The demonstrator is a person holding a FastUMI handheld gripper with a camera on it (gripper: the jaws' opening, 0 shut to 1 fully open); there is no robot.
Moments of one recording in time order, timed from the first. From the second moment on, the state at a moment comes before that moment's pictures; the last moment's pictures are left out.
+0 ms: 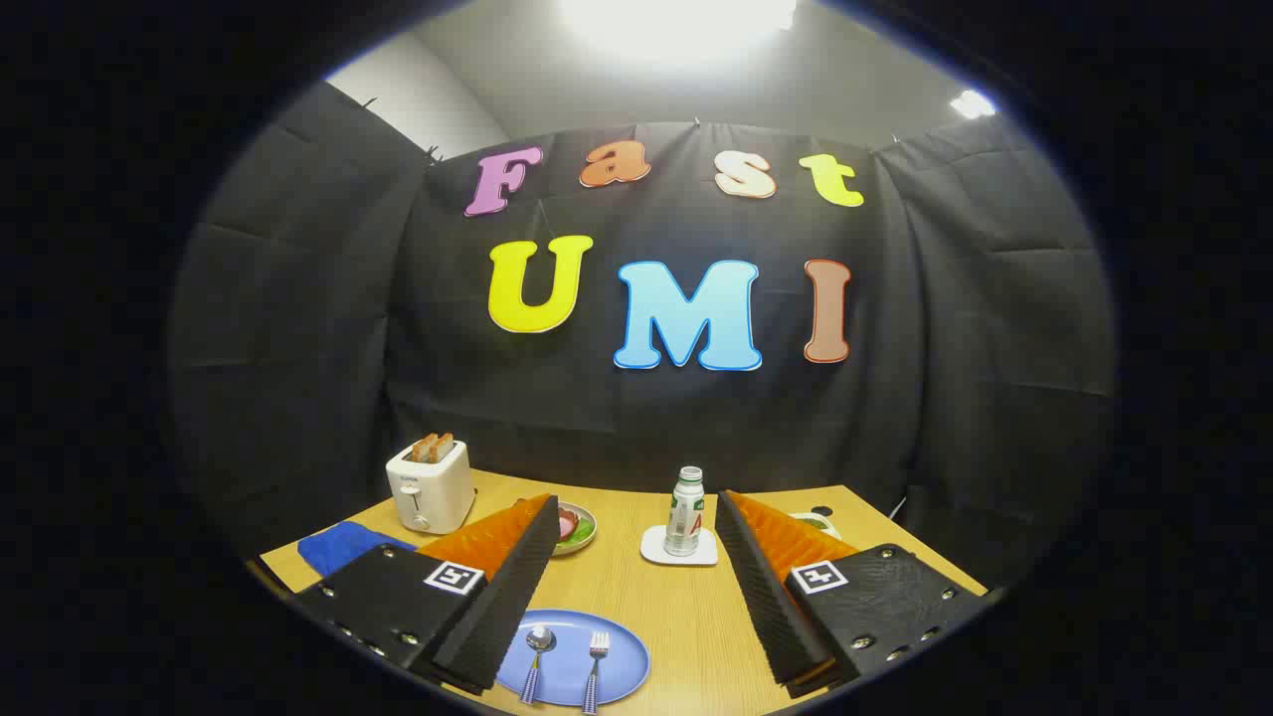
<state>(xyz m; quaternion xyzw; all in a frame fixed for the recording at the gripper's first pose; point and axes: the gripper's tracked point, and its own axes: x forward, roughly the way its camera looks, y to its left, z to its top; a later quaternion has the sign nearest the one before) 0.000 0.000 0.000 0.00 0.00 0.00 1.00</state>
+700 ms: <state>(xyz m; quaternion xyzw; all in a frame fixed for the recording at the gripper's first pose) 0.000 0.008 -0.016 -0.01 0.02 0.00 1.00</state>
